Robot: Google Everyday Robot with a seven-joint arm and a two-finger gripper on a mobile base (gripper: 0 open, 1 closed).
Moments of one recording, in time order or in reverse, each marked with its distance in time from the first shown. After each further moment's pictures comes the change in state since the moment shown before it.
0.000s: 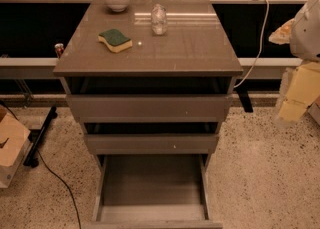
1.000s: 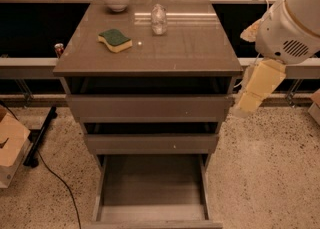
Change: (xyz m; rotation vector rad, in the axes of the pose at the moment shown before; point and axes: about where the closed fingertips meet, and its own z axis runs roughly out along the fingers) arm -0.053 -0.014 0.027 0.016 -0.151 0.026
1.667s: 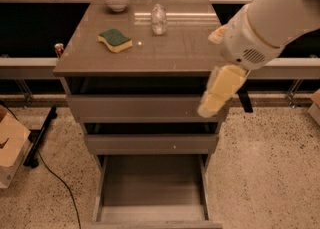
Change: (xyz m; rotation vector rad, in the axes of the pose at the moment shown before) arm -0.053 0.003 0.041 -0.014 -0.124 -0.064
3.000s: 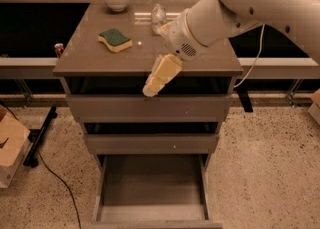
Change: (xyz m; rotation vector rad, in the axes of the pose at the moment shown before) arm -0.097 -0.045 0.091 -0.034 -0.281 -0.026
